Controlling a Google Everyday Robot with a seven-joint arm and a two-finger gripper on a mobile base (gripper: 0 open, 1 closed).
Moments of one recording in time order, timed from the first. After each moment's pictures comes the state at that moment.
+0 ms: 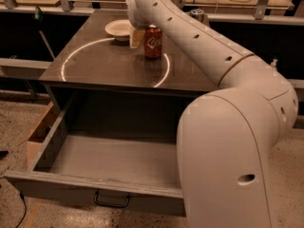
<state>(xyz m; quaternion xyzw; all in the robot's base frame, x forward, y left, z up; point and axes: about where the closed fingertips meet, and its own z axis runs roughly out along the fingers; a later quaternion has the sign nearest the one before) 0.894 0.070 0.933 -0.69 0.51 -0.23 0.46</state>
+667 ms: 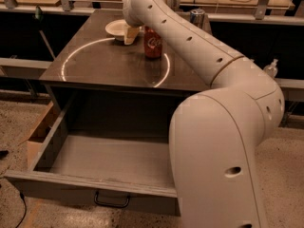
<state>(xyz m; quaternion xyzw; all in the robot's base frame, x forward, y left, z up) 0.911 0.087 0.939 -0.67 0.50 -0.23 0.49</state>
